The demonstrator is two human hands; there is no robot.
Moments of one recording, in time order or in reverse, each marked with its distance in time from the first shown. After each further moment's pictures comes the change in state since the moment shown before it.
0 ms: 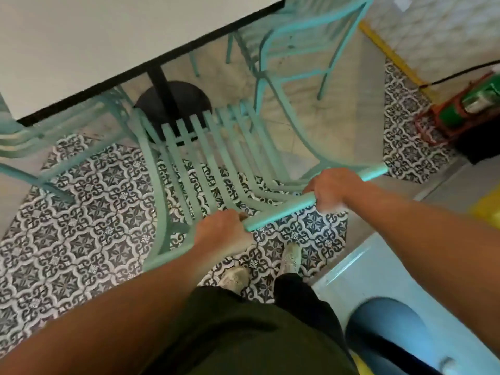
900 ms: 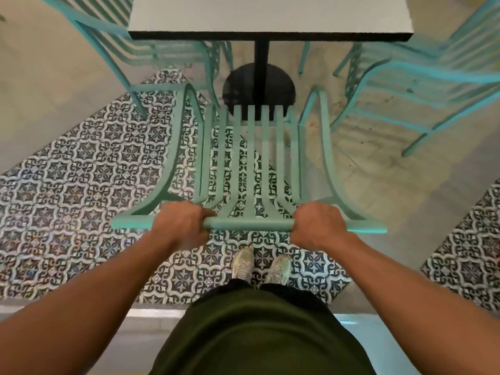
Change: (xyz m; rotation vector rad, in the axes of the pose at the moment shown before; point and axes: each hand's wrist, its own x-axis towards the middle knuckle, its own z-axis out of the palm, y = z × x) left_hand -0.046 0.020 0.040 0.071 0.149 -0.258; right_hand 0.011 0.019 0.006 -0.087 0.073 -0.335
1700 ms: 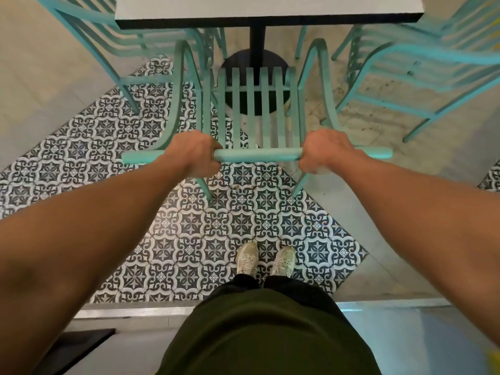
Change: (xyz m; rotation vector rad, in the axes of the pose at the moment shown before) left_hand 0.109 -0.039 -0.071 0.001 0.165 0.052; right_hand 0.111 0.017 -0.071 -0.094 0.148 0.062
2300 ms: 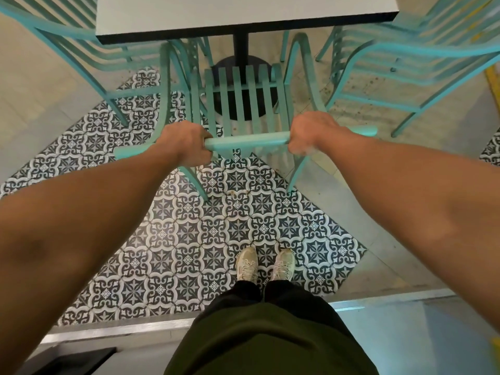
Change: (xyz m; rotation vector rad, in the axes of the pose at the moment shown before) left_hand 0.035 -0.007 -0.013 -0.012 0.032 0.011; right_hand 0.025 0.012 -0.023 0.054 0.039 -0.050
